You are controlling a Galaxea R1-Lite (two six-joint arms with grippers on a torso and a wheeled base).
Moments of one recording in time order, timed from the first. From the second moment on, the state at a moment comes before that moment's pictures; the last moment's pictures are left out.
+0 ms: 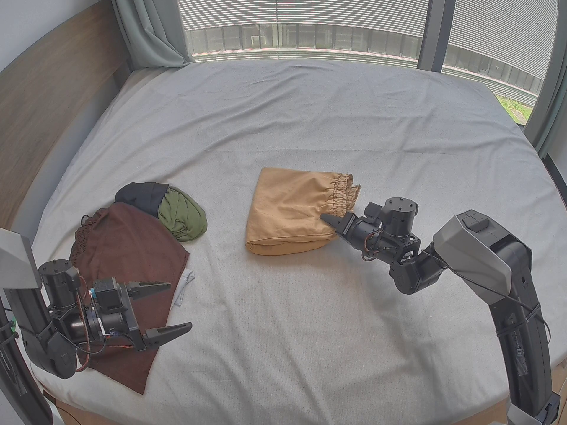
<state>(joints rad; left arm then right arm) 0.02 2.05 -0.15 -1.55 -0.97 0.25 0.34 2.64 -1.51 -1.04 0.38 0.80</state>
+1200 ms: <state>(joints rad) 0.02 2.04 -0.16 -1.55 -0.97 0.25 0.33 2.56 -1.11 -1.20 0.36 0.64</state>
